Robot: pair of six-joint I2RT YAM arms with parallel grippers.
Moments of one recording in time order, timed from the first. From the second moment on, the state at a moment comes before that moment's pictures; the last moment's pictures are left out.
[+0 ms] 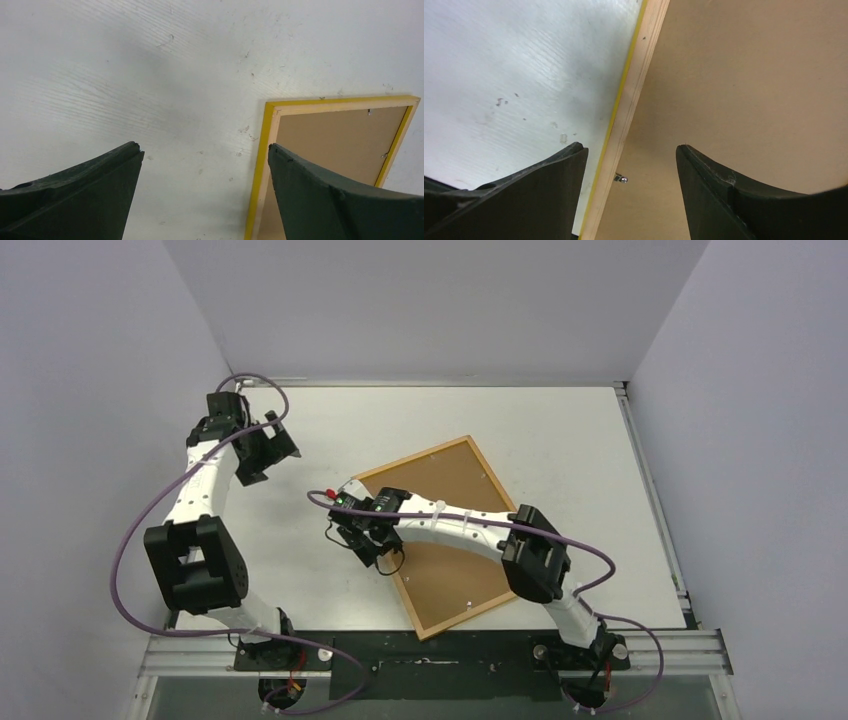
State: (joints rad) left arm 0.16 1.58 1.33 -0.73 0.15 -0.44; right arm 1.17 2.08 1.82 -0.93 0.31 0.38
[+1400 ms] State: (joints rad) left arm 0.18 1.60 1.29 -0.68 0.26 -0.49; right arm 1.12 2.30 1.95 -1.05 0.14 0.41
